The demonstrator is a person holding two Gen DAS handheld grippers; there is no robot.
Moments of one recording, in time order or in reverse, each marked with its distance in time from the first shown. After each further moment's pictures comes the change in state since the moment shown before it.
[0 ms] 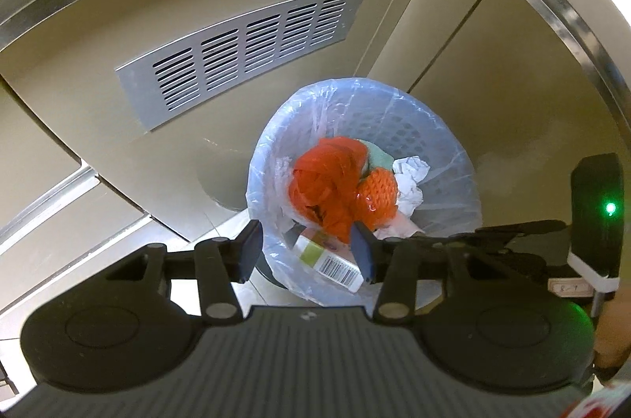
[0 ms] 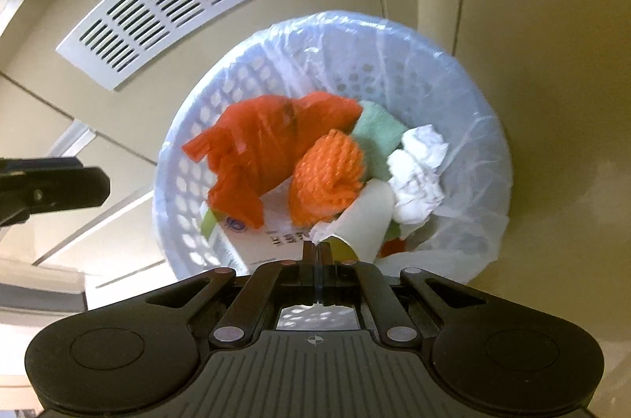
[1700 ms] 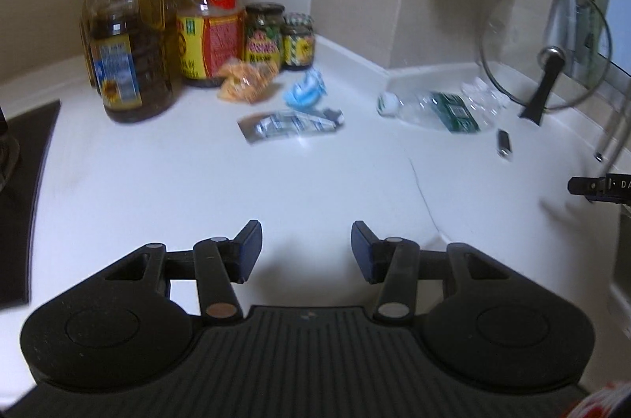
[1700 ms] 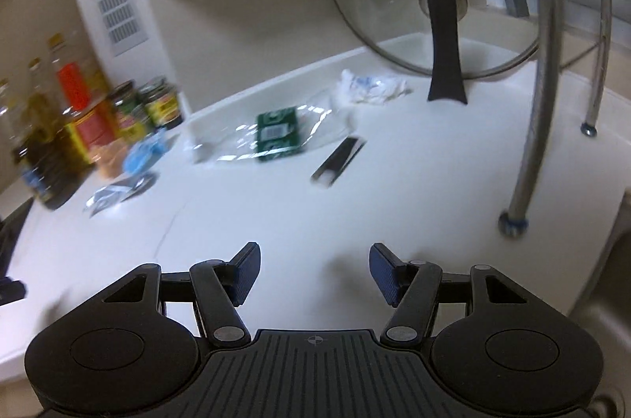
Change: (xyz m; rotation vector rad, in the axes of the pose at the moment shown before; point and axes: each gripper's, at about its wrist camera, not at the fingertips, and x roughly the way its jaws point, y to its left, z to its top) left arm -0.135 -0.073 0.187 0.007 -0.508 0.148; right arm -0.278 -0.152 0.195 0.098 -0.625 -0.139
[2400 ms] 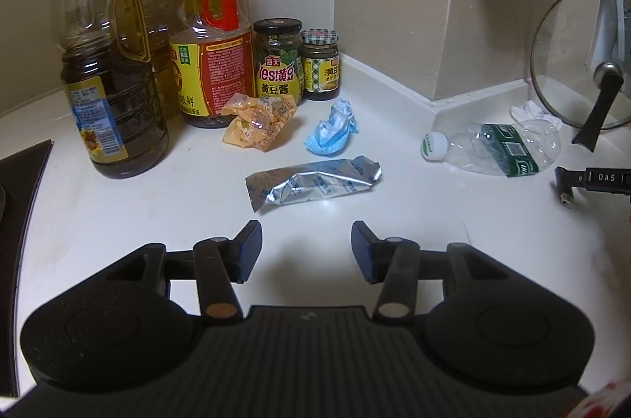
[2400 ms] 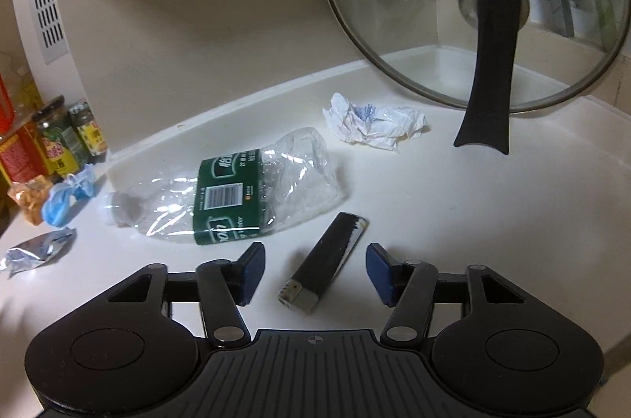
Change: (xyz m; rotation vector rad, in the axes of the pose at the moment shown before) left arm 0.083 -0.002 0.053 0.018 -0.019 0.082; right arm 0.134 -0.008 0.059 -0.039 -0.032 -0.078
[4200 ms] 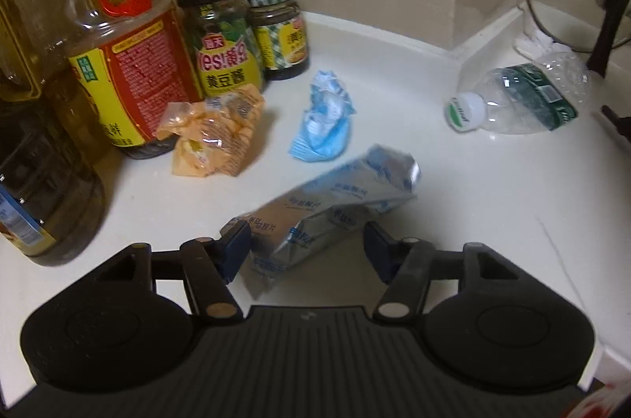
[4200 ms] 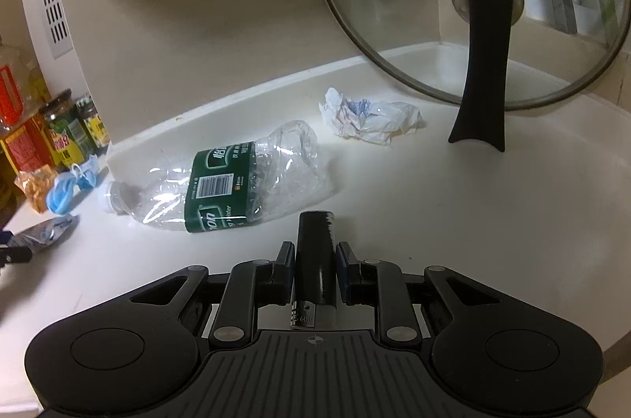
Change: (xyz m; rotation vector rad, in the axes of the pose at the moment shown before) left arm 0.107 0.009 0.027 0.242 0.103 -0.105; right arm -0.009 -0.019 -0.002 -0.011 0.014 0.040
